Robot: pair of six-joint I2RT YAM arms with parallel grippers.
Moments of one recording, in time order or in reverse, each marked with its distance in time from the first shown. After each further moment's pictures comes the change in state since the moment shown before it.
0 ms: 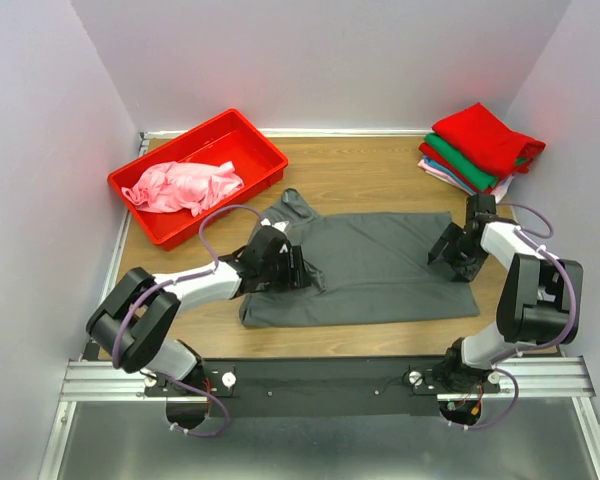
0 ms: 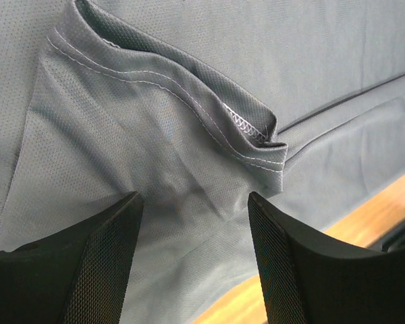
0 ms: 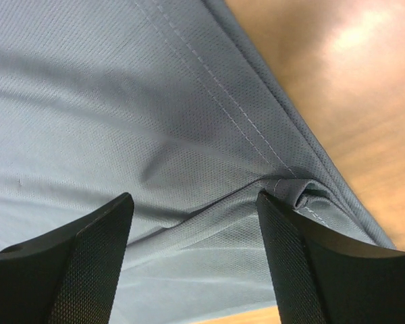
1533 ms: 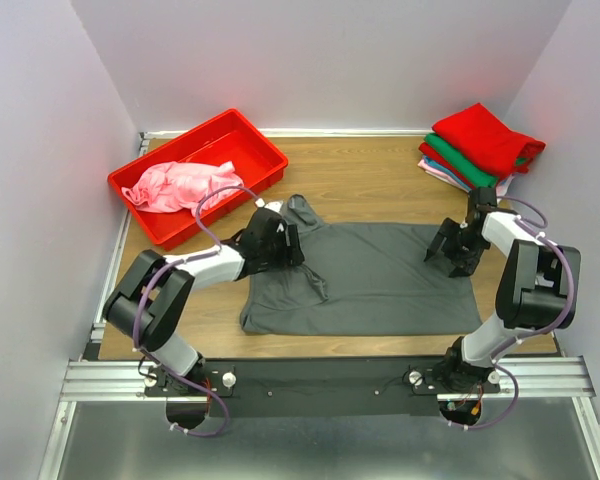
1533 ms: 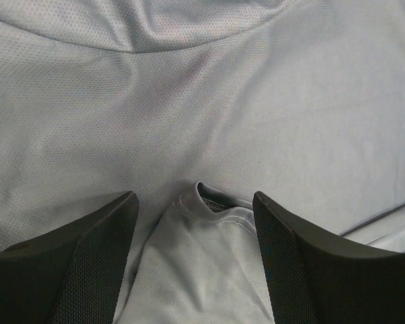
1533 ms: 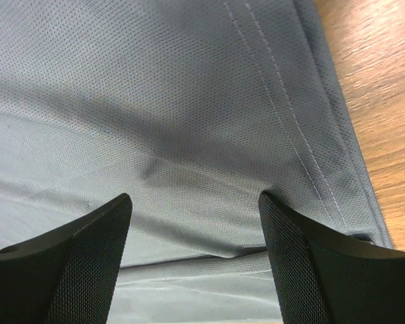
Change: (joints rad) left arm 0.093 0.118 0.101 0.056 -0.085 0.114; right arm -0.021 0.080 0.081 -0.067 -0.083 -0.093
